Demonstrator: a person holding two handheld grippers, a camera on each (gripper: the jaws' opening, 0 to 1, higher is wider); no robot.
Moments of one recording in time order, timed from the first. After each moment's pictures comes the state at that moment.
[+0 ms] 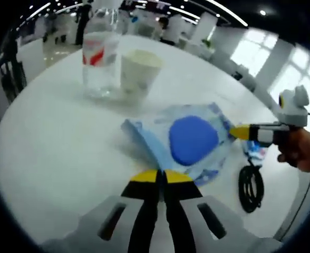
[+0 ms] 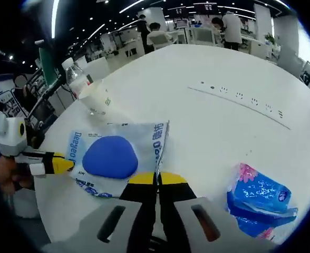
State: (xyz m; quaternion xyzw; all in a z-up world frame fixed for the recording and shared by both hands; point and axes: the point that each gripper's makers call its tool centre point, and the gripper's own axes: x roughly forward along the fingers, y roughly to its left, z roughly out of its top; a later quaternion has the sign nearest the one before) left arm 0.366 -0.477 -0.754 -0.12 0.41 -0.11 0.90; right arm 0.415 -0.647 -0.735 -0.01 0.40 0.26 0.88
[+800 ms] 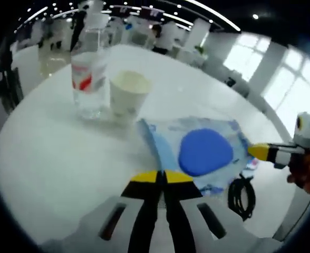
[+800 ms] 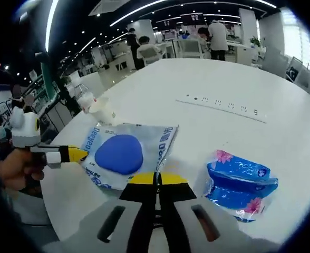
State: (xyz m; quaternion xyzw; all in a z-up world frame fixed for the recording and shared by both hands) left arm 0.387 -0.484 -0.723 -0.13 0.37 -0.13 0.91; right arm 0.385 -0.667 -0.694 0.02 0.36 0.22 0.91
